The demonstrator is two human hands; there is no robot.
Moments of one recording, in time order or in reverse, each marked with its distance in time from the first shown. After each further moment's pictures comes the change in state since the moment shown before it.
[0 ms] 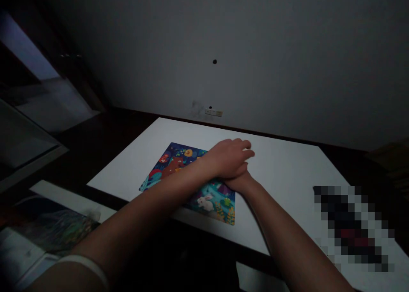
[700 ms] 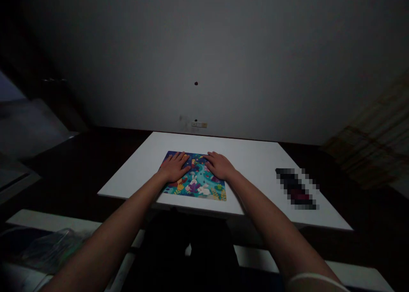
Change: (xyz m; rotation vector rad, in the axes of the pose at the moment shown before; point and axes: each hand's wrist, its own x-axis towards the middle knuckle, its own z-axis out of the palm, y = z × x) left_hand -0.173 -0.065 0.021 -0.104 -0.347 -0.611; right_hand 0.009 -0.013 -0.006 -0.213 -0.160 0.092
